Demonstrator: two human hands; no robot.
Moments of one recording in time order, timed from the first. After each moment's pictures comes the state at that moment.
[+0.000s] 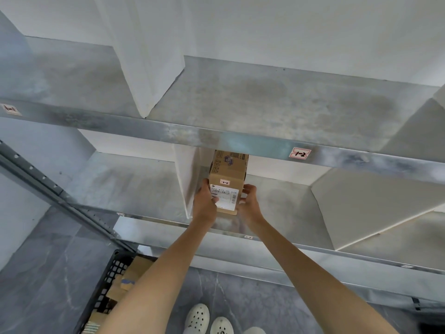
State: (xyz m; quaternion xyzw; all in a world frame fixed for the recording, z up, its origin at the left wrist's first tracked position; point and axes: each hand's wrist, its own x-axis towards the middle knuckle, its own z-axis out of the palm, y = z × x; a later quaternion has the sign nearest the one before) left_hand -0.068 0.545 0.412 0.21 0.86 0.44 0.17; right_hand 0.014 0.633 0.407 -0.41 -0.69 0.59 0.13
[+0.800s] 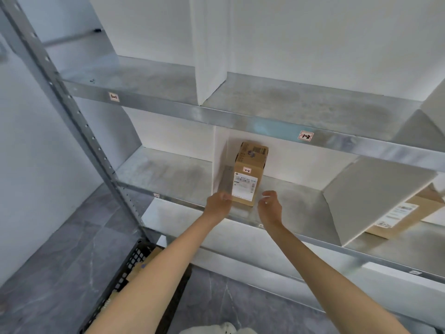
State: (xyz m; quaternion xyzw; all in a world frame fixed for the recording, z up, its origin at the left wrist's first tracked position) left_hand -0.010 0.458 0.467 0.17 0.86 0.40 0.27; right_hand 0.074 0.574 0.448 -0.46 -0.73 0.48 0.18
